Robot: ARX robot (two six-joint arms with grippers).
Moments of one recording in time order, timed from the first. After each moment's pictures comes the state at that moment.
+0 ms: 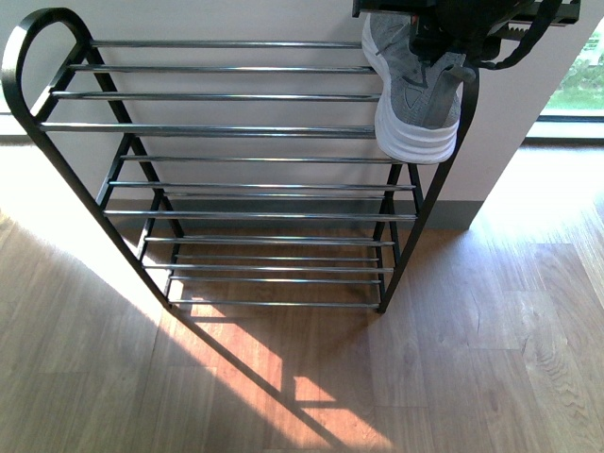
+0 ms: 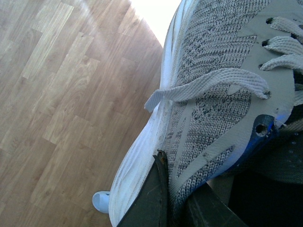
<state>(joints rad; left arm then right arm) -0.27 0.92 1.29 -1.36 -0.49 -0.49 0.36 2.10 1.42 -0.09 0.24 0.28</state>
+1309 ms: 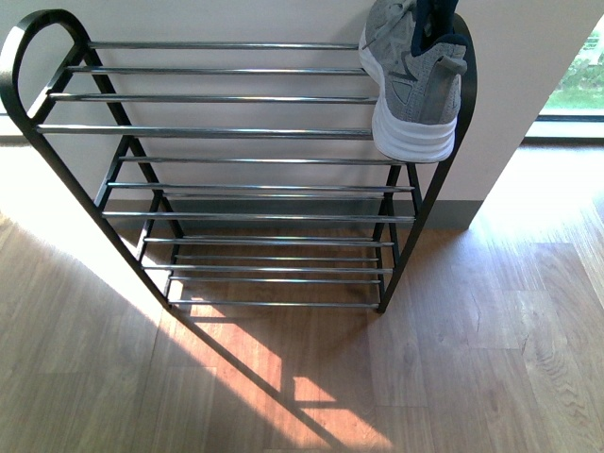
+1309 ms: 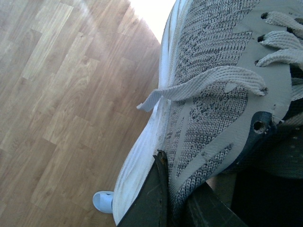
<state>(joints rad) -0.27 0.92 1.29 -1.36 -0.49 -0.49 0.09 0.92 0.23 0.68 0.08 0.01</state>
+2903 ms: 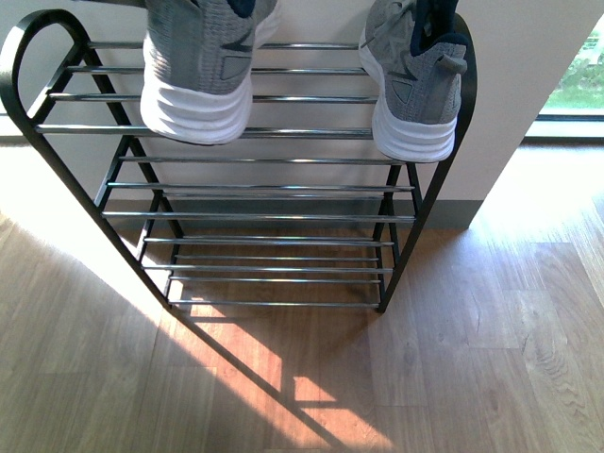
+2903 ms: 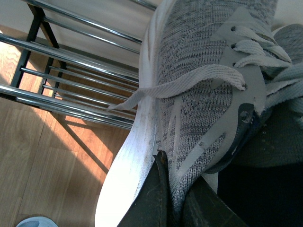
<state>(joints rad) -0.33 1.83 1.33 -0.29 -0.03 -0.59 0.00 0.20 0.02 0.20 0.00 0.00</state>
